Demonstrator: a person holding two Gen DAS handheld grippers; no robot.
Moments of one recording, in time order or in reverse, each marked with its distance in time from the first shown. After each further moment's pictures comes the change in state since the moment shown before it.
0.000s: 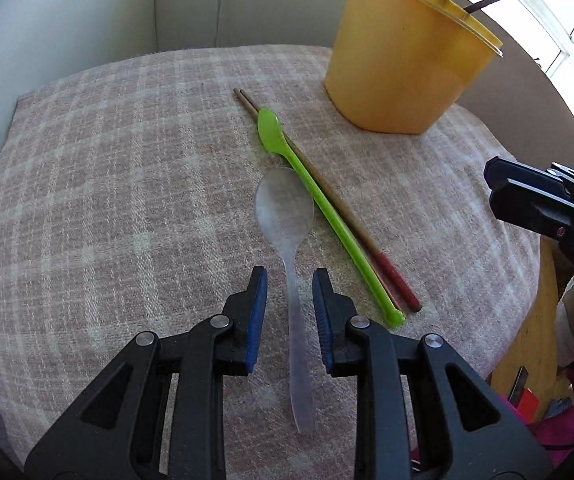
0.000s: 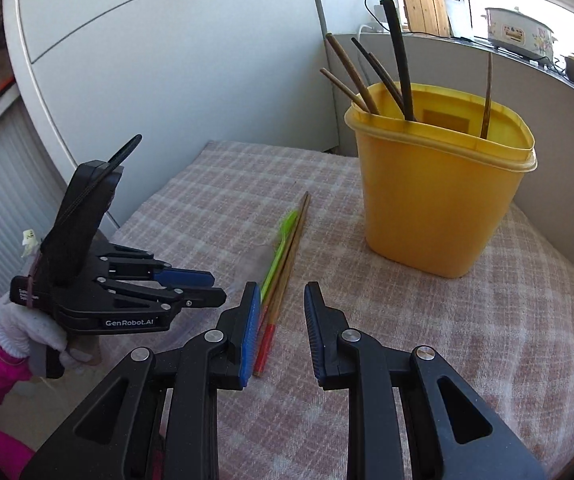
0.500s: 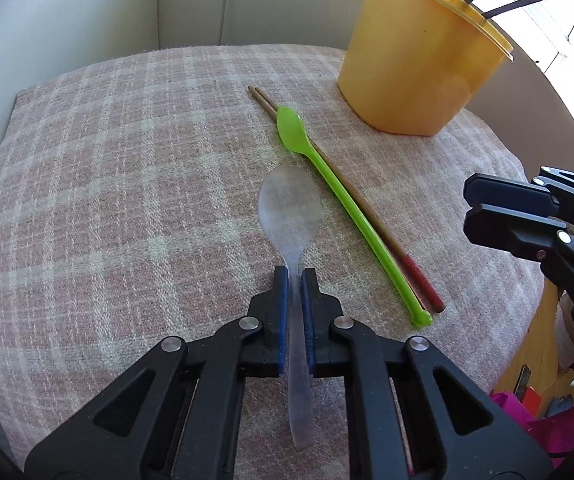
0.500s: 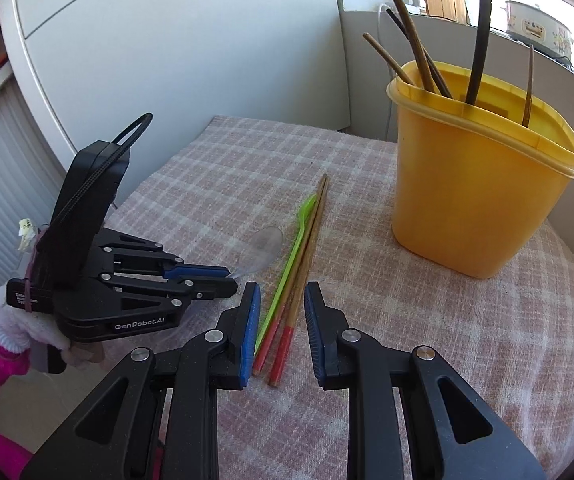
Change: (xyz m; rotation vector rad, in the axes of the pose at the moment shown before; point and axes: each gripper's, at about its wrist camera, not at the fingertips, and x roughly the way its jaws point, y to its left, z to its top) left arm 0.006 0.012 0.002 -0.010 -0.019 -0.029; right arm 0.038 0.019 0.010 -0.043 0.085 -0.007
